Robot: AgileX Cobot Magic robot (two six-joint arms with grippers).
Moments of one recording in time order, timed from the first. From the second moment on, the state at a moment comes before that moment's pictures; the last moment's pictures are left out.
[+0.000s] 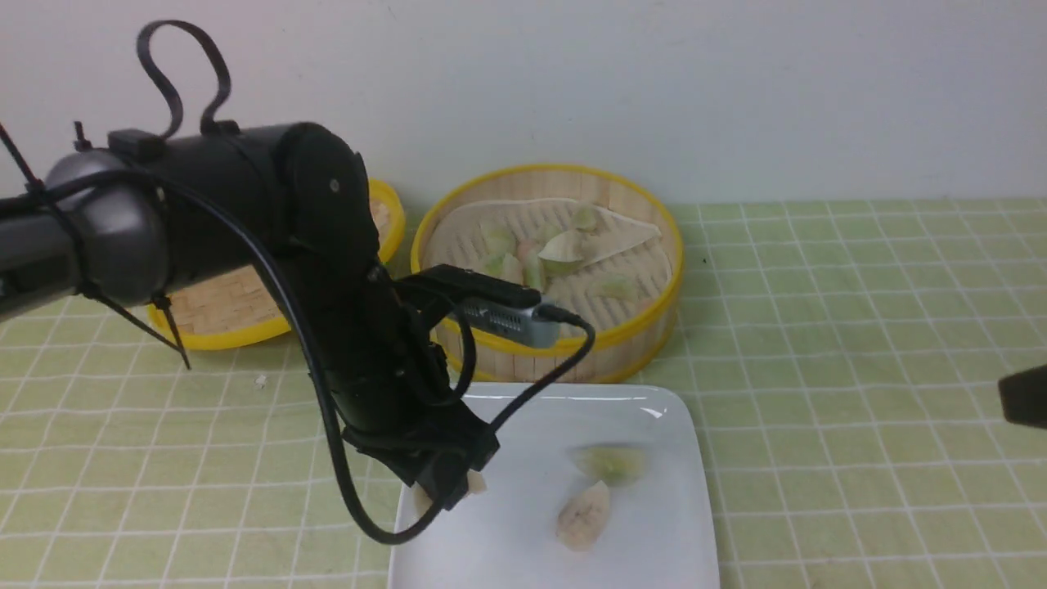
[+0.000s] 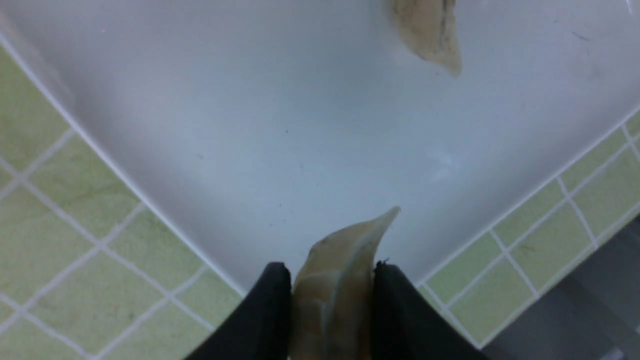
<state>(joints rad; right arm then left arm) 0.02 0.95 -0.94 0.45 1.16 -0.29 -0.46 1.76 -1.27 -0.34 1.12 0.29</state>
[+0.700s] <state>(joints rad) 0.23 1.77 -1.65 0.53 1.23 -0.53 -0.52 1.59 -1.27 -0.29 1.04 0.23</state>
